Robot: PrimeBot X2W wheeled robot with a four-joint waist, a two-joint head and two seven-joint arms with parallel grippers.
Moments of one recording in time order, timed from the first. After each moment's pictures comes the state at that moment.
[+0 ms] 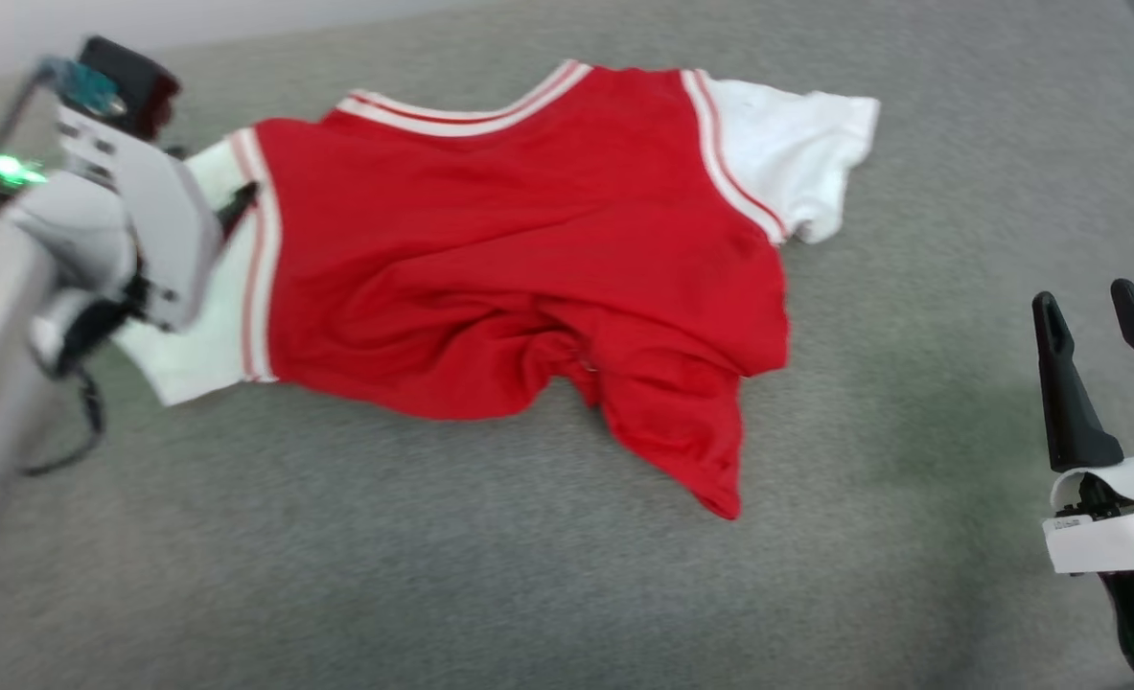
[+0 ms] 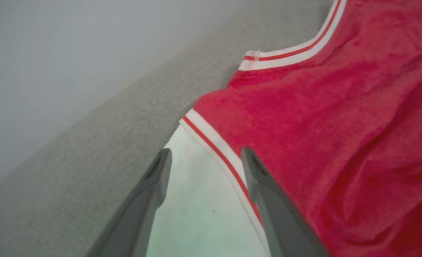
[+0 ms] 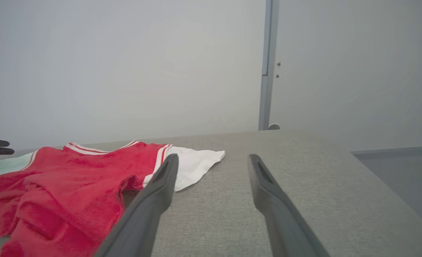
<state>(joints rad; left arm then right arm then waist) -1.07 0.70 -0.79 0.58 -0.76 -0.13 0.40 -0.21 -0.38 0.11 0.01 0.55 0.13 -0.26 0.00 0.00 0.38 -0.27</state>
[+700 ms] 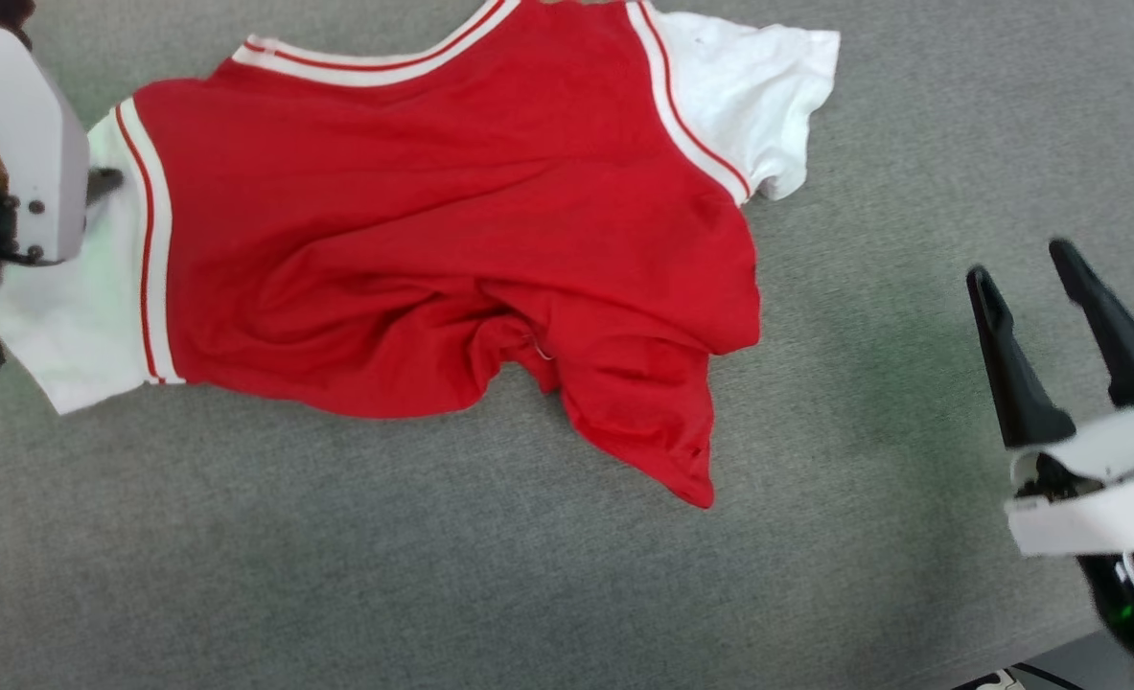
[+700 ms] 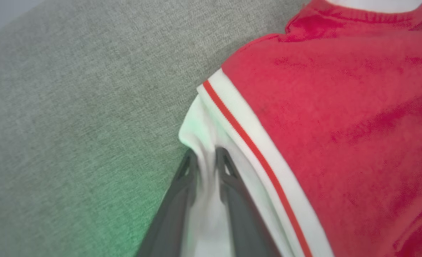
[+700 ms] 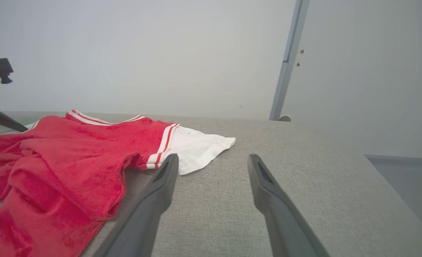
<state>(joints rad) -1.26 0.78 -0.89 0.72 -1.02 -0.13 0.78 -0.28 -0.41 0.20 -0.06 0.50 0.13 -0.22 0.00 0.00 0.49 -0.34</state>
